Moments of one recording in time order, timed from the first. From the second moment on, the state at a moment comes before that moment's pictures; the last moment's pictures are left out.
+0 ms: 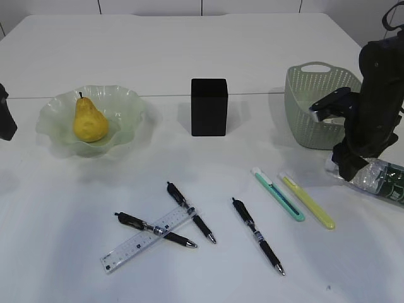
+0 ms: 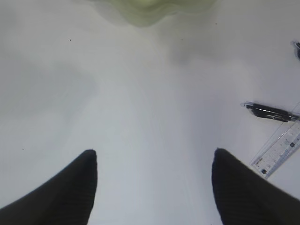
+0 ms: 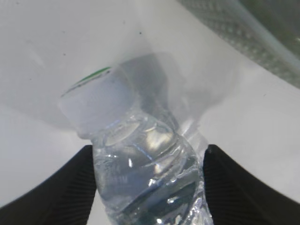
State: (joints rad) left arm -0.15 1.44 -1.15 -0.02 0.97 0.00; right arm 0.03 2.11 -1.48 -0.21 0.96 -0.37
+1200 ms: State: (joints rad) left arm -0.15 1.44 -1.15 -0.02 0.97 0.00; right arm 0.03 2.07 -1.48 -0.14 1.02 -0.32
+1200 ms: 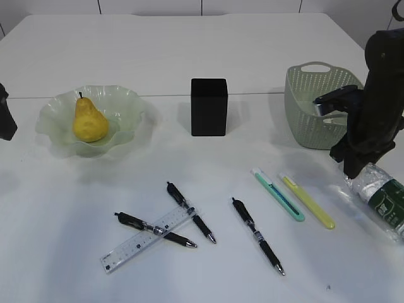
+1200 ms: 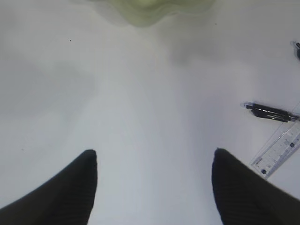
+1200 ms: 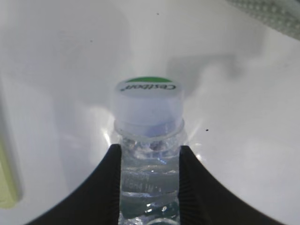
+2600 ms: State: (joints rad) left arm -0.15 1.44 -1.15 -0.02 0.96 0.00; right arm 0.03 1.73 -1.47 0.40 1.12 -0.61
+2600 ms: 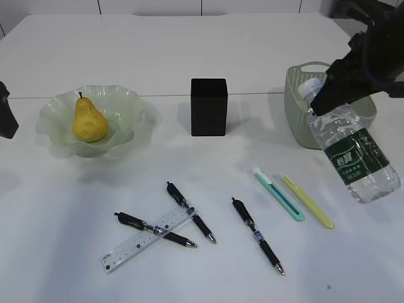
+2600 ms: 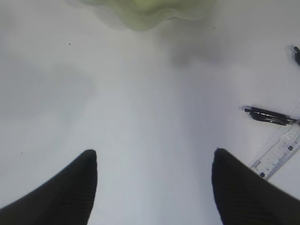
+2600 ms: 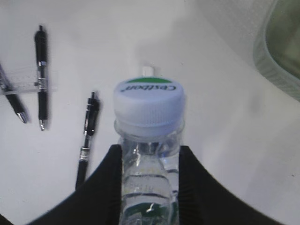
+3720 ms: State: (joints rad) left arm -0.15 1.44 -1.15 -0.03 0.96 0.00; right arm 0.03 1.72 -1.47 1.16 1.19 -1.06
